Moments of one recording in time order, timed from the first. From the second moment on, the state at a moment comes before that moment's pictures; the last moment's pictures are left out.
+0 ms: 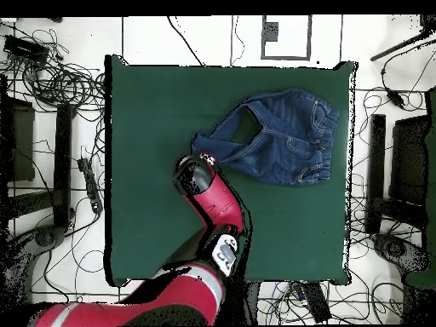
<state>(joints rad) 0.20 -0.28 -0.29 1.71 1.03 0.28 2.86</state>
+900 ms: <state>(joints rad) 0.01 -0.37 0.02 1.74 0.99 -0.04 2.86</state>
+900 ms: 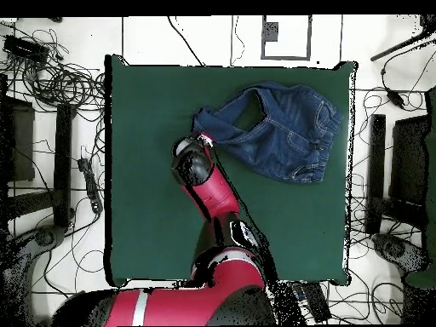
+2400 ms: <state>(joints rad) 0.03 -0.71 0.05 2.00 1.12 0.01 2.86</state>
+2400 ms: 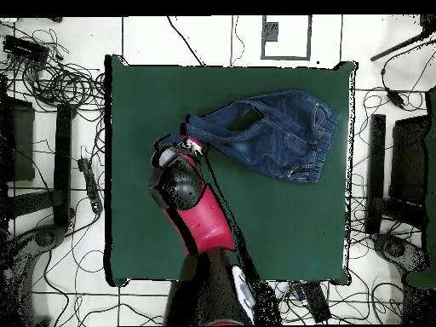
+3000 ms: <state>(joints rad) -0.26 -0.49 0.25 2.03 0.75 -0.33 2.93</state>
